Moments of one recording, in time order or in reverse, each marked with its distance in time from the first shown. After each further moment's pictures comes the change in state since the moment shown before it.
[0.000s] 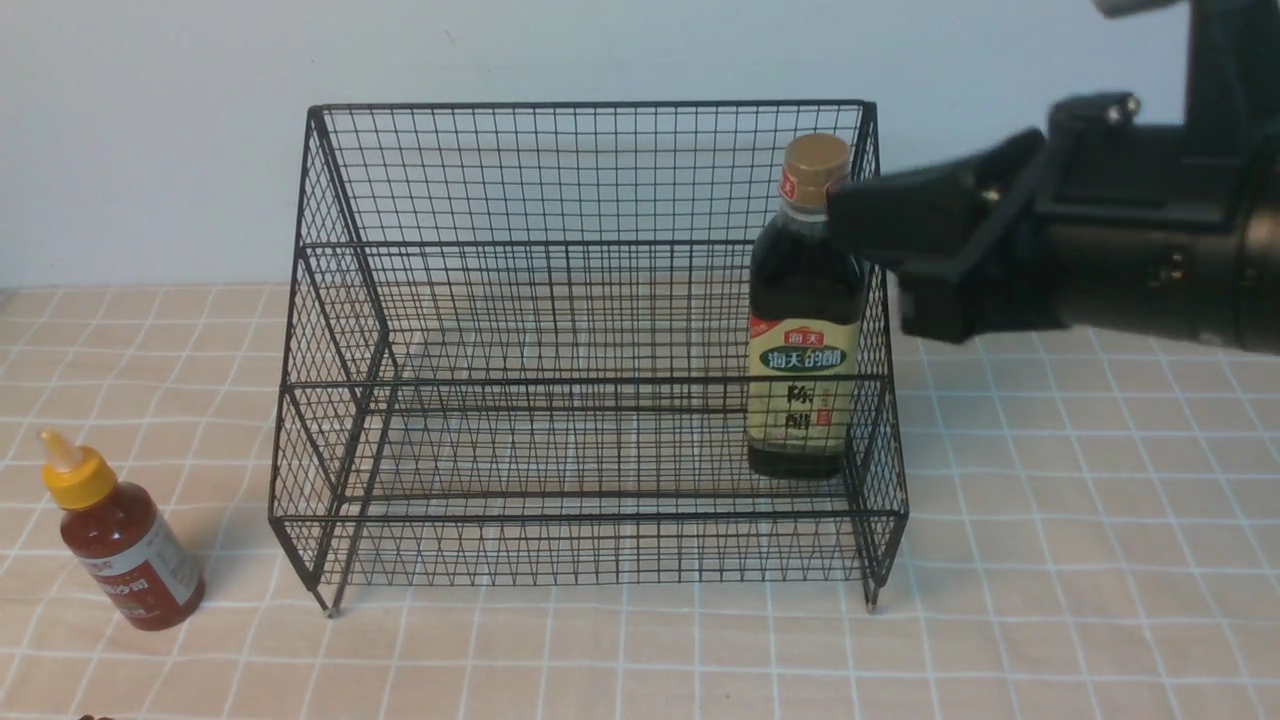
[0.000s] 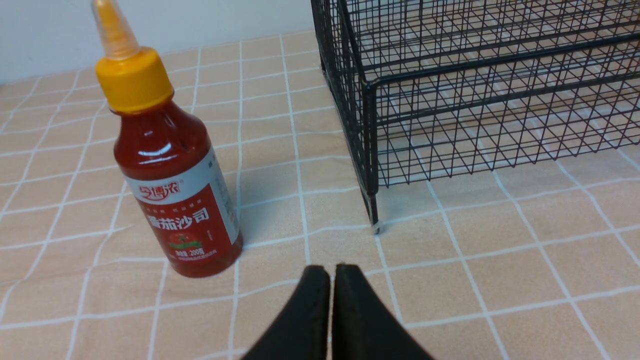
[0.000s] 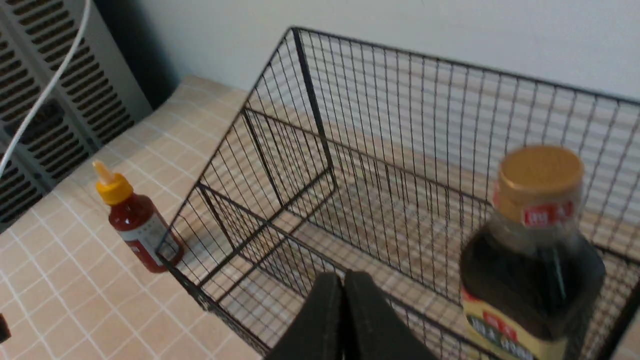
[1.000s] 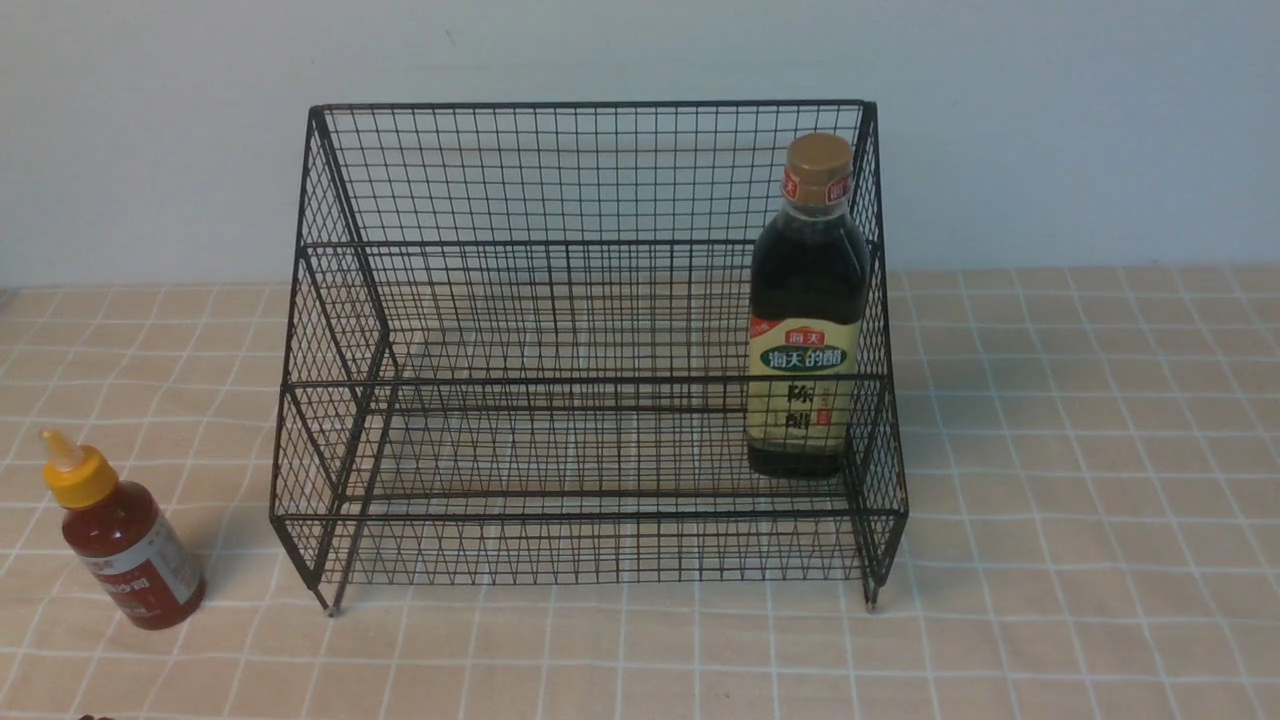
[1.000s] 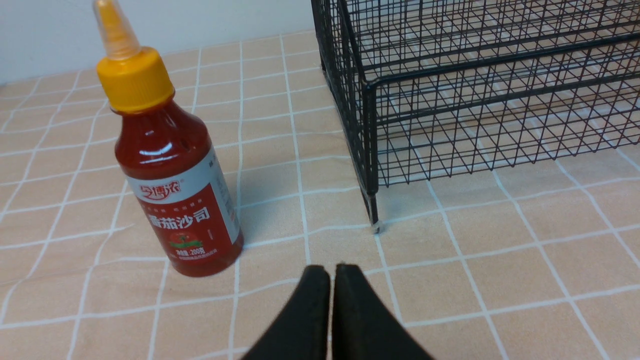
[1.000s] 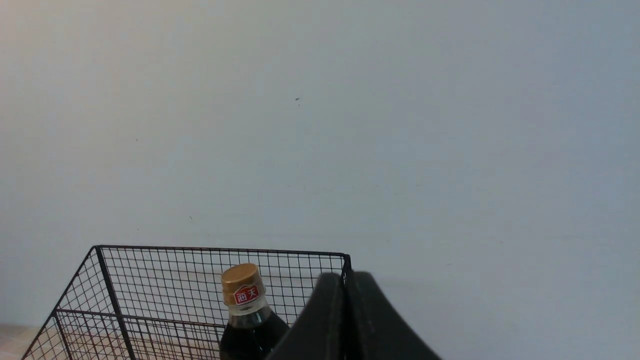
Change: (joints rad) right arm -0.256 -0.760 0.353 -0.361 -0.189 0.322; left arm 0.000 0.000 0.000 0.000 0.000 0.000
